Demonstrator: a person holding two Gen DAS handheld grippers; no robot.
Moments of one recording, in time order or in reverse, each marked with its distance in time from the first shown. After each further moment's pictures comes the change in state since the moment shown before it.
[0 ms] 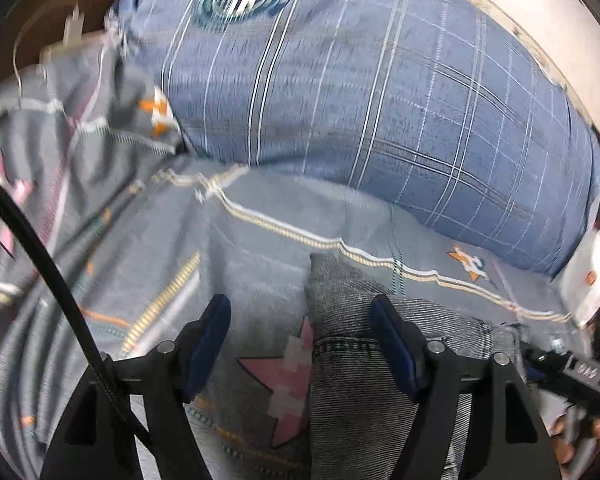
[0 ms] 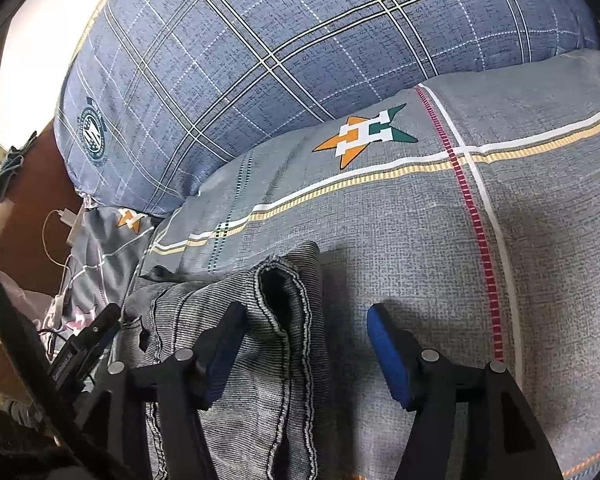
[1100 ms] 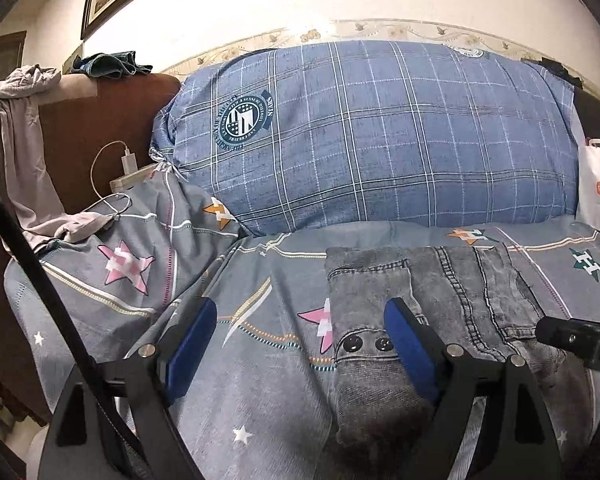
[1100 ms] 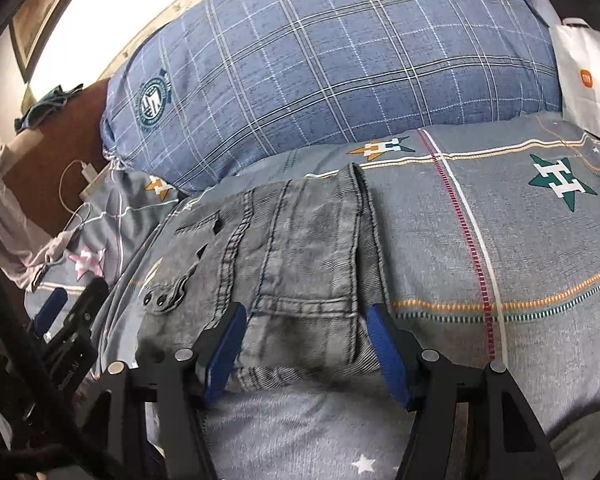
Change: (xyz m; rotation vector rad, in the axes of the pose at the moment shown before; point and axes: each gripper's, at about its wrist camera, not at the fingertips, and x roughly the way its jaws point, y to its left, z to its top) left arm -0.132 -0.040 -0.093 0.278 -0.303 0.242; right arm -0.084 0.069 -0.139 -0.194 -0.222 -0.112
